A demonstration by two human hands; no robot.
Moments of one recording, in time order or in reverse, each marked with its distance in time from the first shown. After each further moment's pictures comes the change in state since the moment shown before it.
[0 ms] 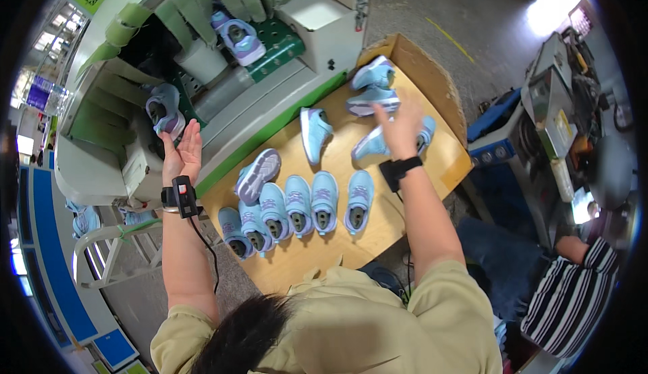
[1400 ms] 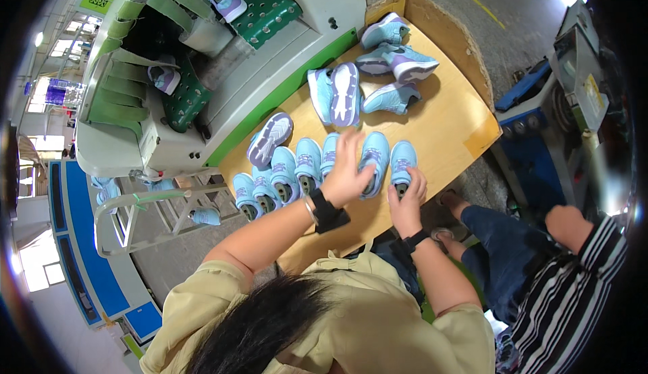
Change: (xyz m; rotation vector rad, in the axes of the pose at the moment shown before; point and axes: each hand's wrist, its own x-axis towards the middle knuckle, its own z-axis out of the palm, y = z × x) left_hand -0.127 -0.314 0.041 1.632 -0.656 0.279; right_hand -0.248 0.072 -0.068 0.293 -0.282 0.152
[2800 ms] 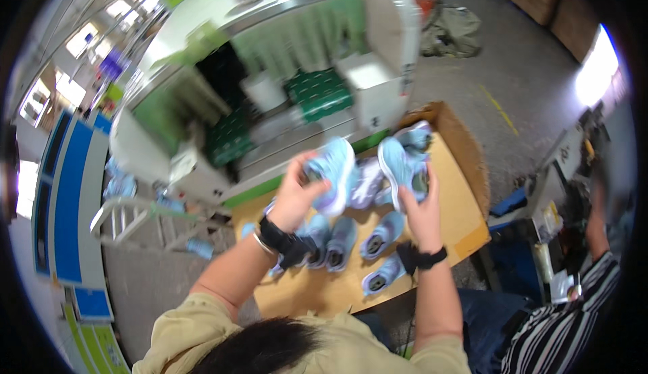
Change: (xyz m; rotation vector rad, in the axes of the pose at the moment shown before) left_hand 0.028 0.043 -0.169 -0.763 0.425 -0.111; right_hand 0.188 -0.127 -0.059 0.580 -0.105 -0.107
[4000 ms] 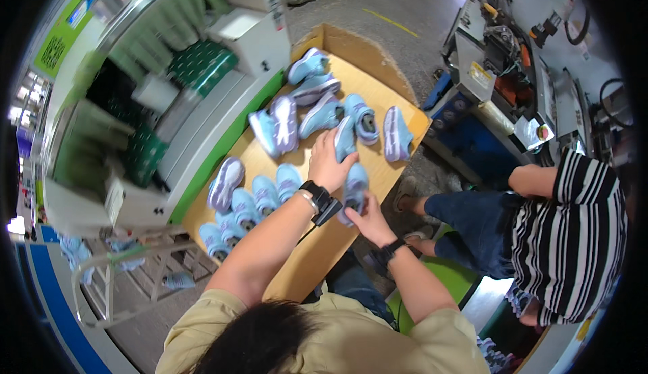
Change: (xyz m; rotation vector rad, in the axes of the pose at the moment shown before) left_hand -0.049 -0.142 0.122 0.743 -0.343 0.317; right_hand -0.236 0.115 0.007 -0.188 0.110 0.521
